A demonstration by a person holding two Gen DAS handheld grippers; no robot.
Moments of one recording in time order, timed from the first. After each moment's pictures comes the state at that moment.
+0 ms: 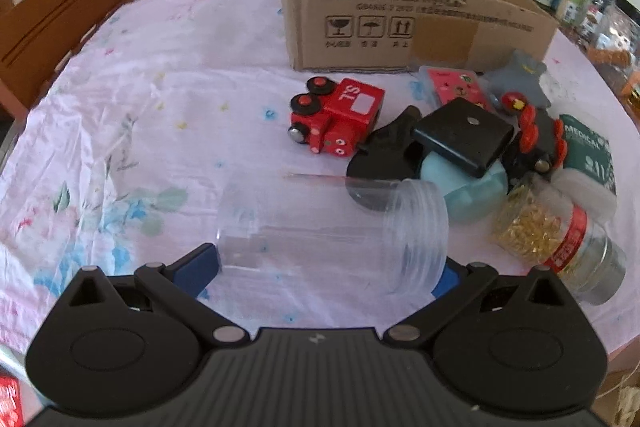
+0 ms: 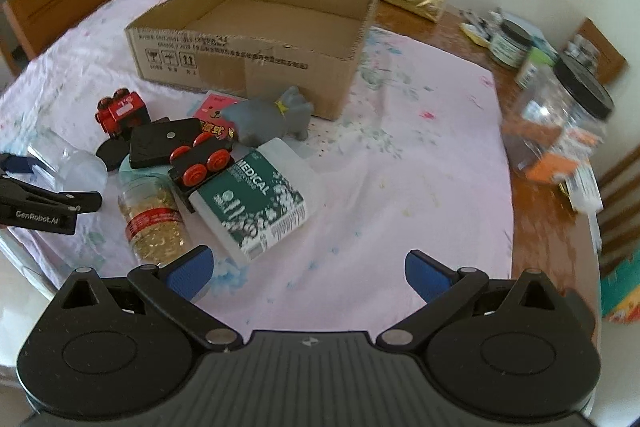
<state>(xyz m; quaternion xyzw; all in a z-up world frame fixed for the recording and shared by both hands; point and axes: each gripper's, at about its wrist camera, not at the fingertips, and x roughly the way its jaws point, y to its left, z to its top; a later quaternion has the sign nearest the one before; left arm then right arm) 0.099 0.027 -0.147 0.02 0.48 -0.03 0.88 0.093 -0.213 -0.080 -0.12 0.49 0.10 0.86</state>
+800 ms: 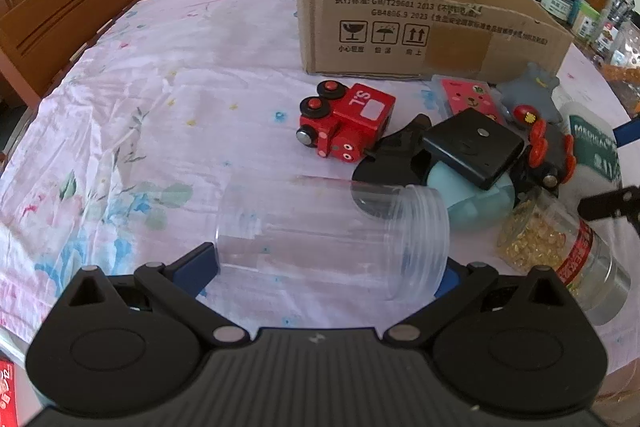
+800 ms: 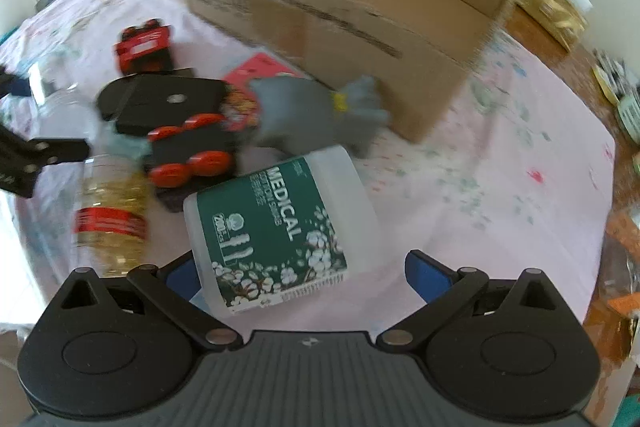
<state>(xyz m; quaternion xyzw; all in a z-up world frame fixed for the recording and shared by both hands) 0.099 0.024 -0.147 0.00 0.48 0.01 0.88 0.178 -0.208 -0.136 -0.20 0.53 0.26 0.78</state>
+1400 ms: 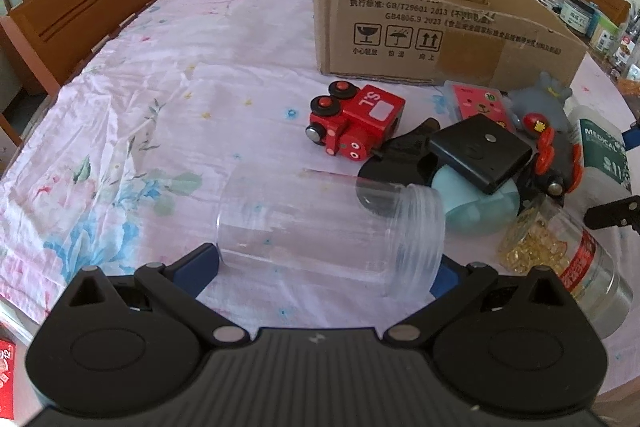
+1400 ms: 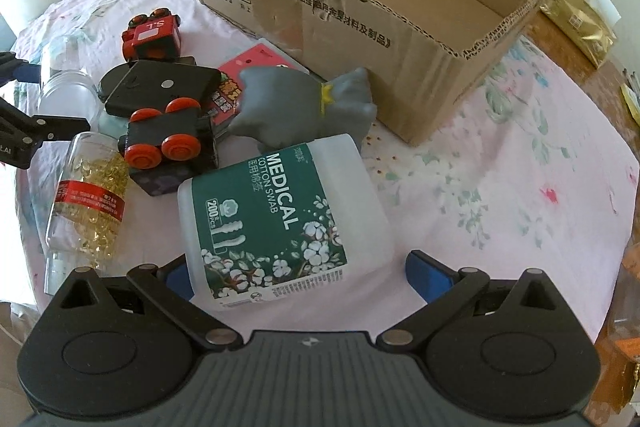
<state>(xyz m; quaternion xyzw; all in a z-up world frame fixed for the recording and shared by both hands) 0.094 0.017 -0.145 -0.01 0.47 0.04 0.88 0.191 -0.223 -0.148 -0.21 0.52 0.32 0.76</state>
